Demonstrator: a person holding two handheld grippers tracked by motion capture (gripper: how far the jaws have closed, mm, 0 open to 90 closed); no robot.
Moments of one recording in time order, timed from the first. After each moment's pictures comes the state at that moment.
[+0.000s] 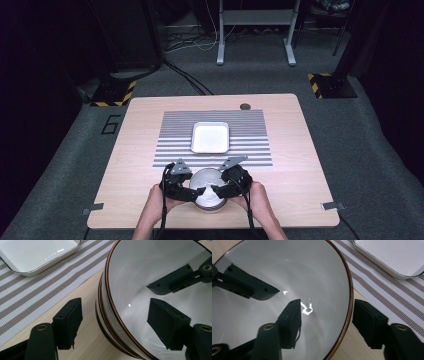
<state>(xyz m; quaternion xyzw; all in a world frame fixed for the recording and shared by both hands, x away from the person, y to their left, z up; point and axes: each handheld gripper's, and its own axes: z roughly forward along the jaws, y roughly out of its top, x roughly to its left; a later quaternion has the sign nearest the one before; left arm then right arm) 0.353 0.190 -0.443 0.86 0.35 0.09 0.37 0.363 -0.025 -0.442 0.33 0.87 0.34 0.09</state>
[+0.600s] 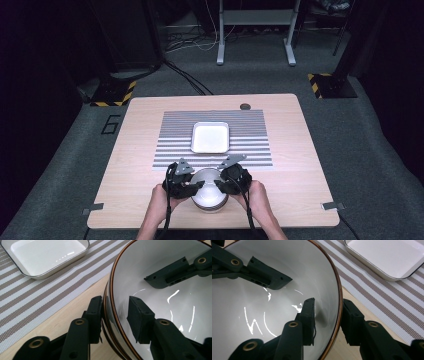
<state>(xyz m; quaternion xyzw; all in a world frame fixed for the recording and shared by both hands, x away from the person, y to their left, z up) 0.353 0.181 -0.444 0.85 0.36 0.12 0.37 0.365 -0.023 -0.440 0.34 0.87 0.34 0.11</state>
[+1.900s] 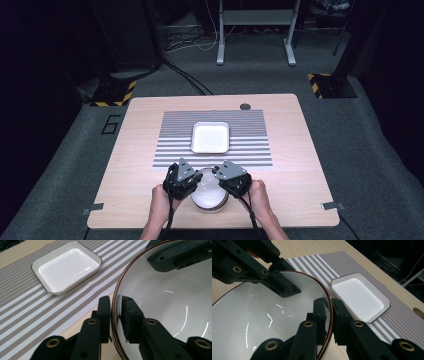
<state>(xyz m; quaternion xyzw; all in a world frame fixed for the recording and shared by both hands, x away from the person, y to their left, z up) 0.343 0.174 -0.439 0.83 0.34 0.21 0.37 0.346 -0.021 -0.428 0.22 0.85 0.40 0.27</state>
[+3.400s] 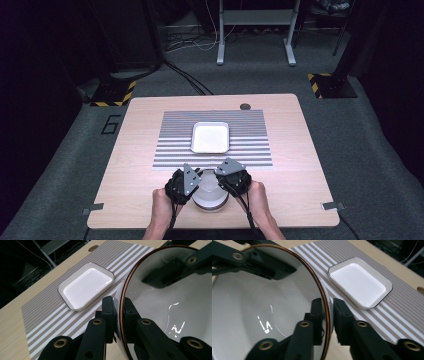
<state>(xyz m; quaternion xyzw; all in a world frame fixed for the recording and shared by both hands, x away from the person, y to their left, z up) 0.324 0.162 -0.433 0.82 0.29 0.33 0.36 0.351 -0.018 -0.431 0.29 0.85 0.37 0.24</state>
